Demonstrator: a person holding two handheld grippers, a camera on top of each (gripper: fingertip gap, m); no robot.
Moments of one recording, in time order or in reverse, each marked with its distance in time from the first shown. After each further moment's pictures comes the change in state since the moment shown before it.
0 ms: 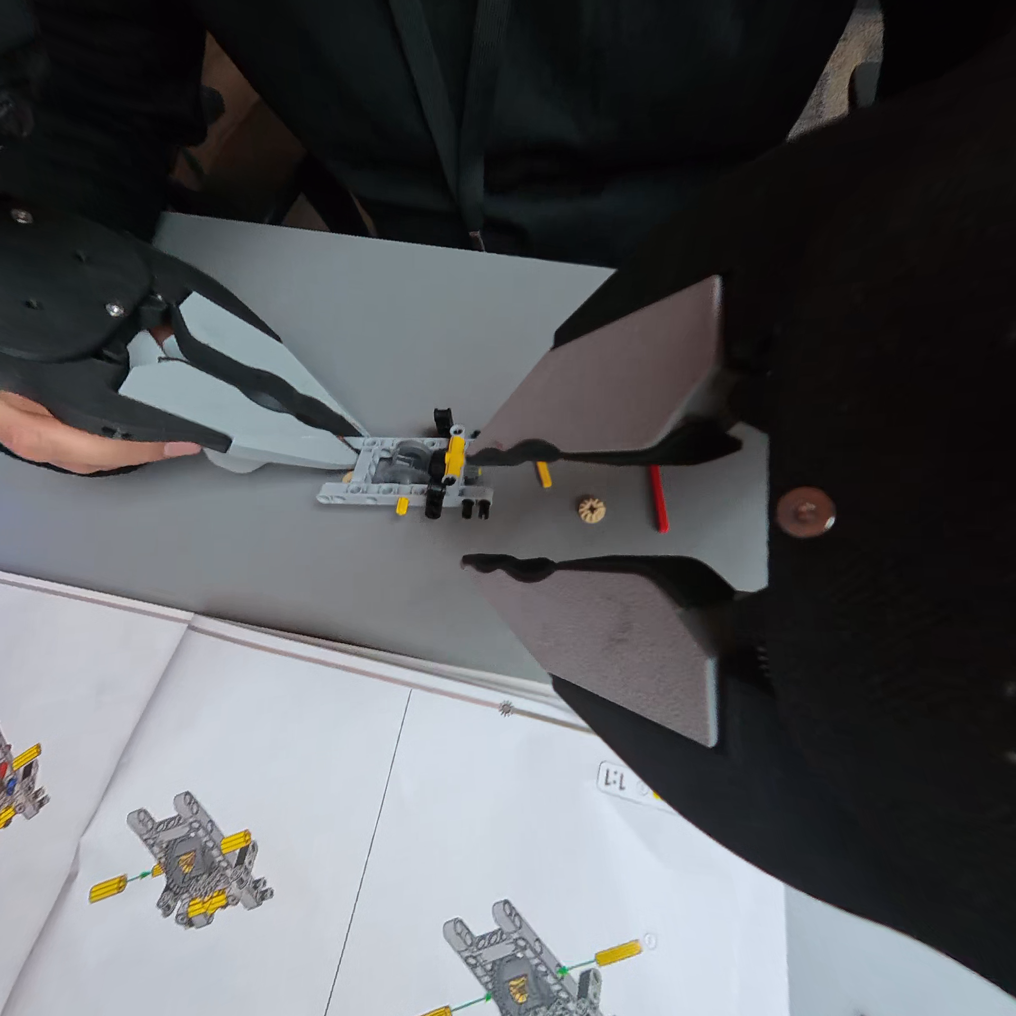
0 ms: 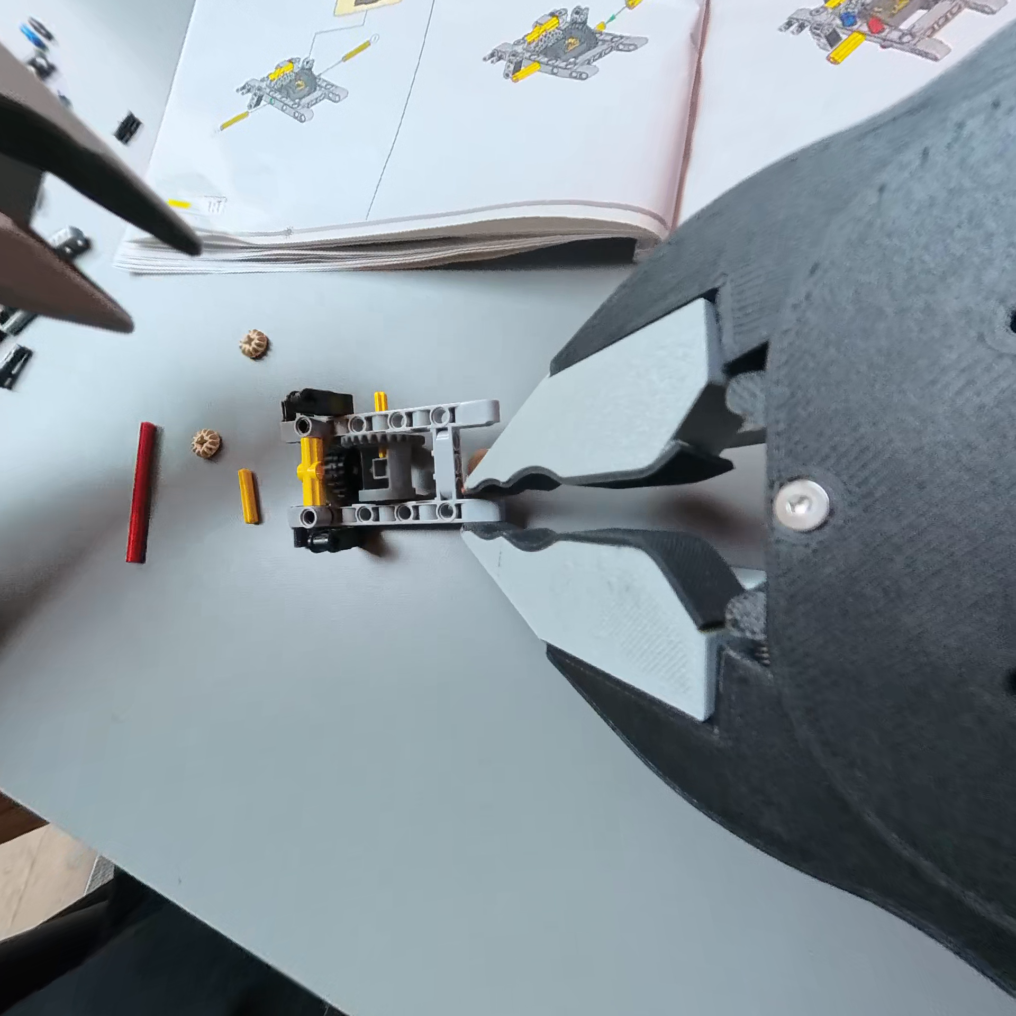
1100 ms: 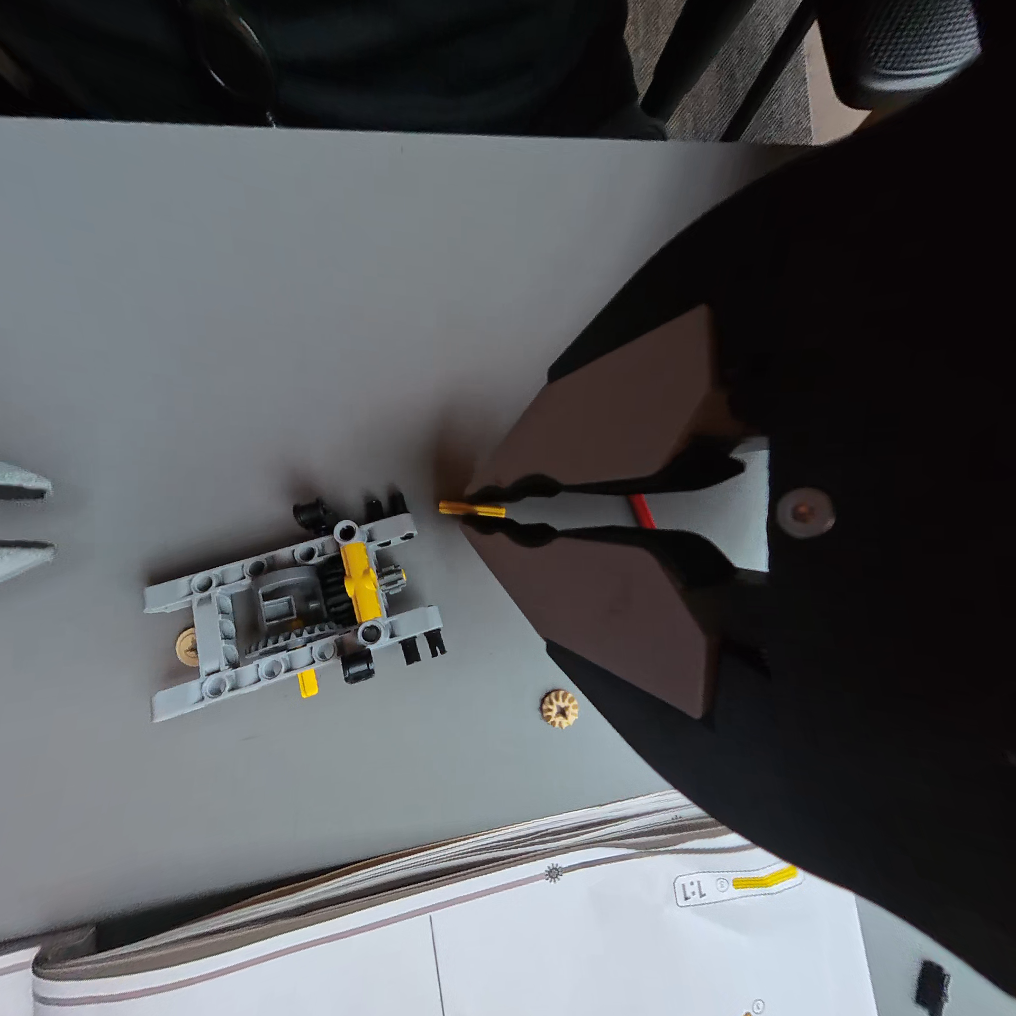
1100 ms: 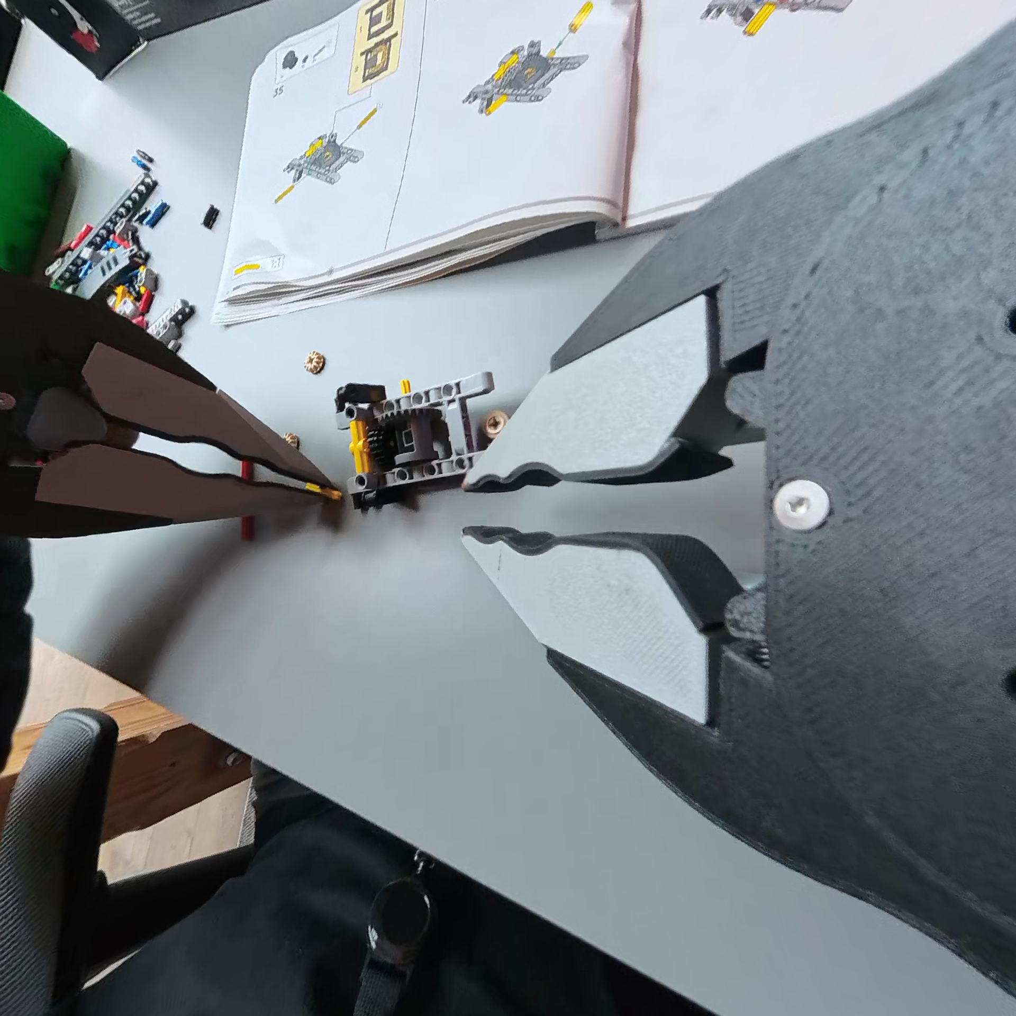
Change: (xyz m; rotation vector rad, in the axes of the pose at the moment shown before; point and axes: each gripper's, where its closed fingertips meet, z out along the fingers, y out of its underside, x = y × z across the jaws) left arm 0.029 0.067 0.046 -0.262 -0.101 0.432; right arm -0.021 -0.022 -0.033 0.156 0.059 0.087
